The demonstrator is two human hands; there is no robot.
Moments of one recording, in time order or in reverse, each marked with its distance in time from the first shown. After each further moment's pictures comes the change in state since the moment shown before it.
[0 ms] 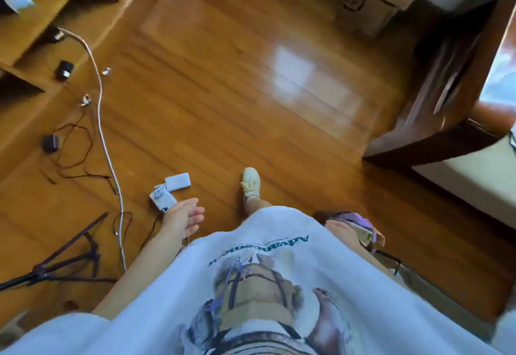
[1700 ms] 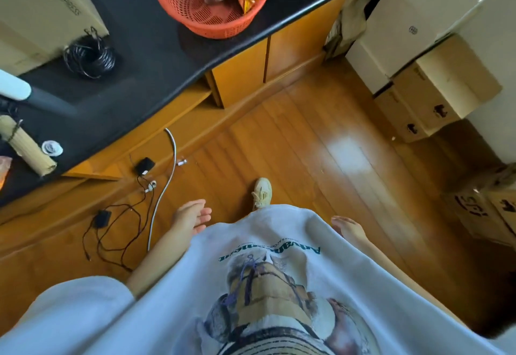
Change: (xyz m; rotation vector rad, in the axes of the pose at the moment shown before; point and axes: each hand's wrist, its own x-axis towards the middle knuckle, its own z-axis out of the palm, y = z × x) left_hand 0.313 0.664 -0.117 -0.257 0.176 -0.081; right_hand 0.134 -0.785 0.393 -0.290 -0.200 -0.073
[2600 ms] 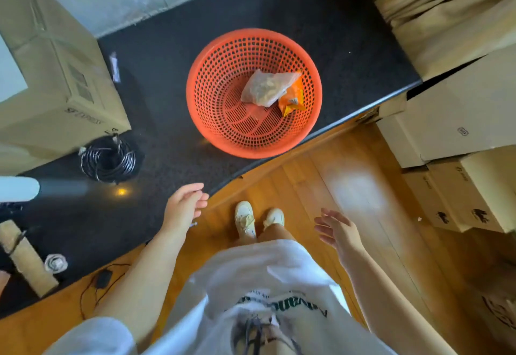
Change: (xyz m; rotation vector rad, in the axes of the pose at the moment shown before) left_hand 0.126 0.344 -0.015 -0.012 0.091 0.230; right_hand 0.073 -0.347 0.156 0.041 0.001 -0.174
